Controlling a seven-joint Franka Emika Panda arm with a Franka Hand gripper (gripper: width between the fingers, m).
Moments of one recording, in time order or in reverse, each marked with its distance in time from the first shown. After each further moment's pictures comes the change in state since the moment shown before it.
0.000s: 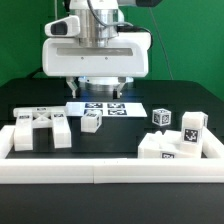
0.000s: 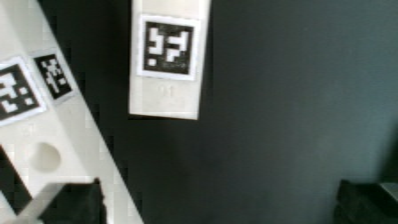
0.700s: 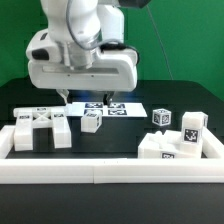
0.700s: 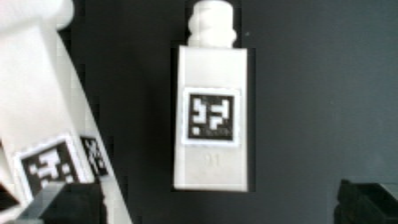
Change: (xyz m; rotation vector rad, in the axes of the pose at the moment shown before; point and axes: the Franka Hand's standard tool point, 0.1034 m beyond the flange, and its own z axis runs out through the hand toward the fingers) arm -0.008 0.023 0.019 0.014 -0.491 0.091
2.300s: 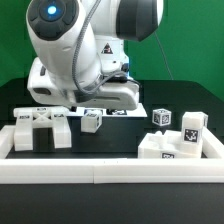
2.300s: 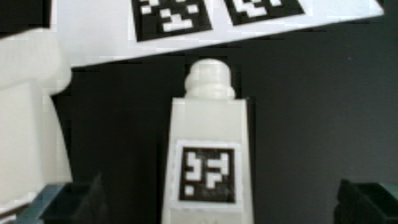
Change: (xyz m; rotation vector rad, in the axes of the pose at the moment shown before) arm -0.002 -0.003 0.023 -0.013 -0.331 -0.001
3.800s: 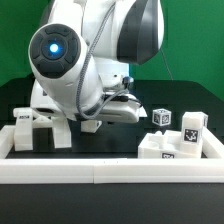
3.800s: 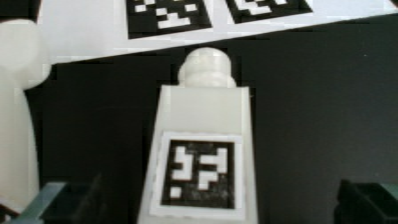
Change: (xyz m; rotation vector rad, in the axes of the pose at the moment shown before) arm 0.015 -0.005 0.020 -0.014 -0.074 -0.006
